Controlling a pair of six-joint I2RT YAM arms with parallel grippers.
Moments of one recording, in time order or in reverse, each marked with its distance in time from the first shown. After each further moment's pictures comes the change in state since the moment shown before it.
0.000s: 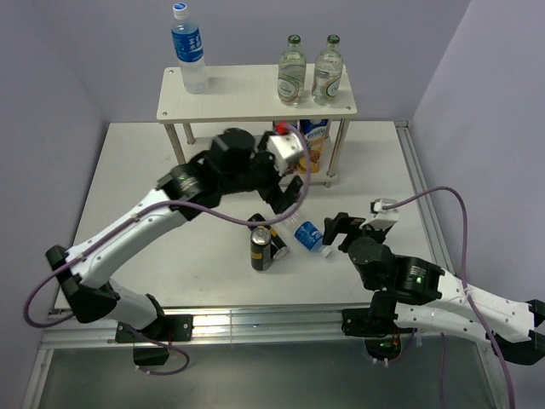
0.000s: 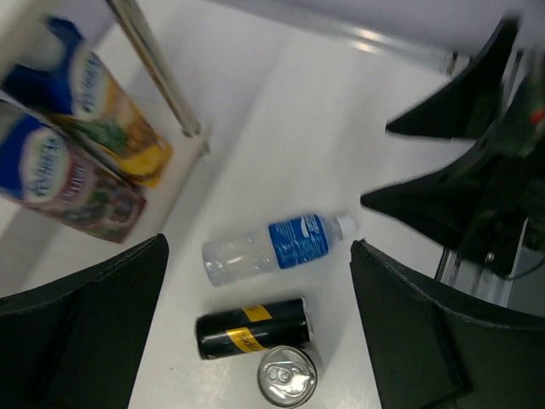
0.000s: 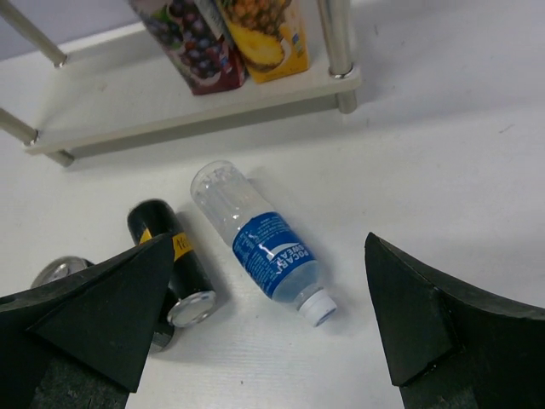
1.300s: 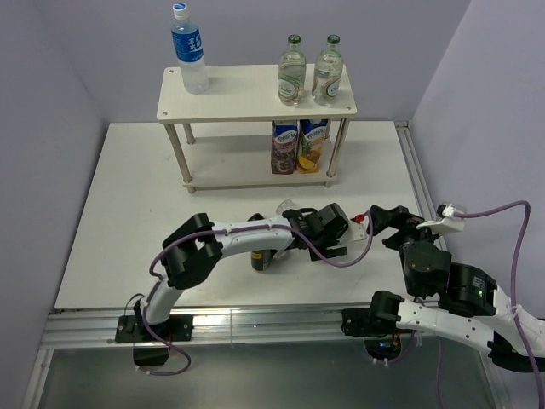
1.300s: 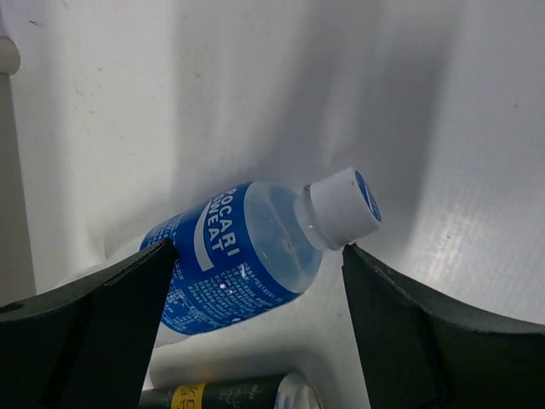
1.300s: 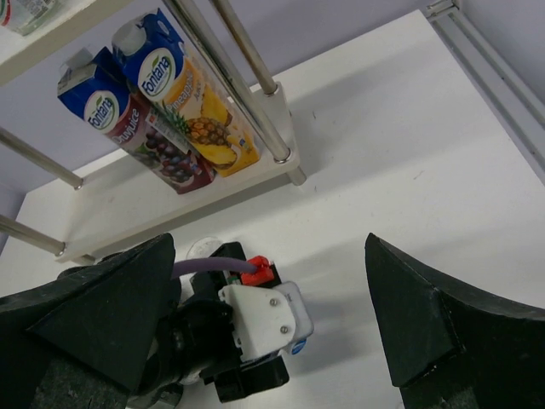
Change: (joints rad) left arm -0.265 0.676 -0.031 0.119 -0.332 0.230; right arm -0.002 -0.199 0.231 -0.300 0.203 0.045
